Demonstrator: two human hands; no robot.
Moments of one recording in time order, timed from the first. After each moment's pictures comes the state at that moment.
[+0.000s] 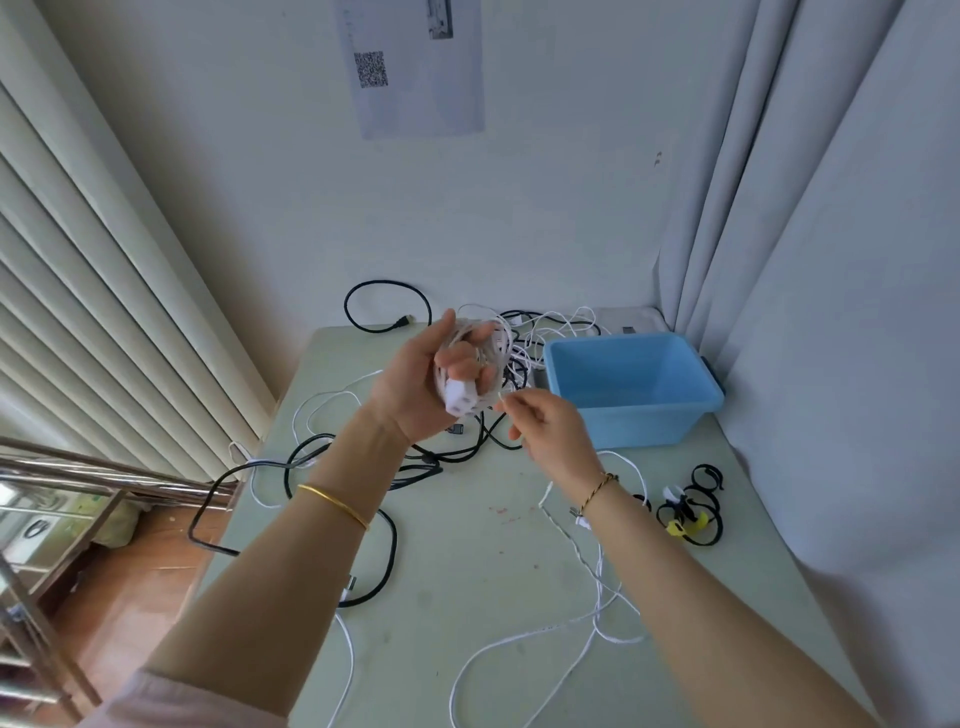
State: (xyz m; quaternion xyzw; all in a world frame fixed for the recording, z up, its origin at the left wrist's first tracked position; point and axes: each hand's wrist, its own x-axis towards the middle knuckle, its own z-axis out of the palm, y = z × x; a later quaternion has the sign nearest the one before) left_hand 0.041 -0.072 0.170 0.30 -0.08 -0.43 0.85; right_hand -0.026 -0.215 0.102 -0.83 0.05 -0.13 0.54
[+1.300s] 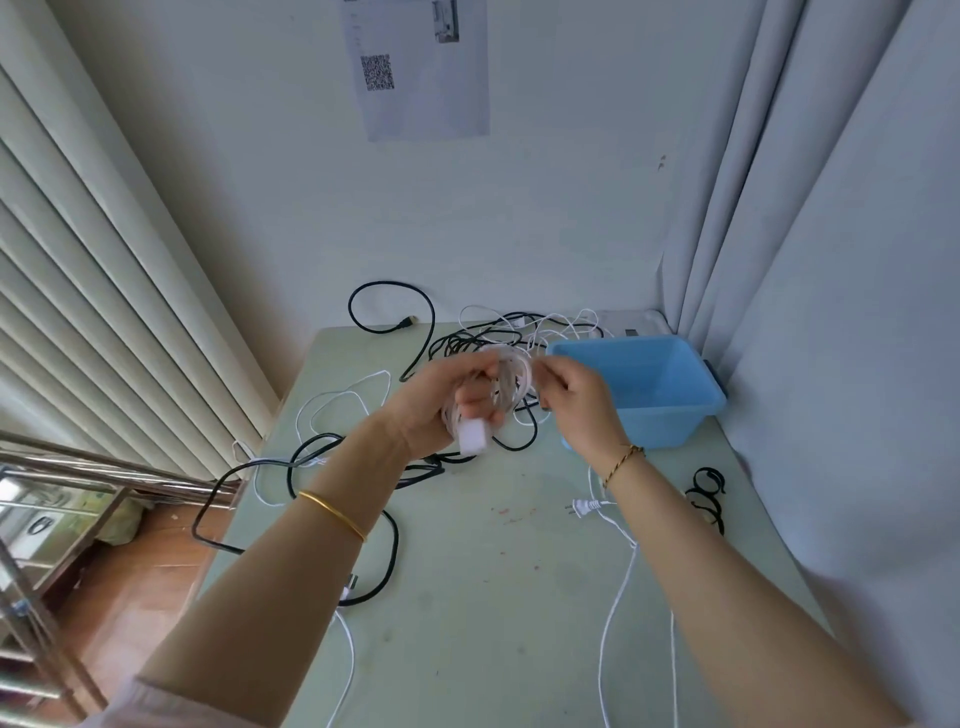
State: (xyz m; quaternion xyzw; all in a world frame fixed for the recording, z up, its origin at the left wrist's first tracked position) left_hand 0.017 -0.078 0.177 0.53 -0.11 -0.39 0.75; right_hand -0.016 -0.240 0.125 -0.83 0.02 -0.20 0.52
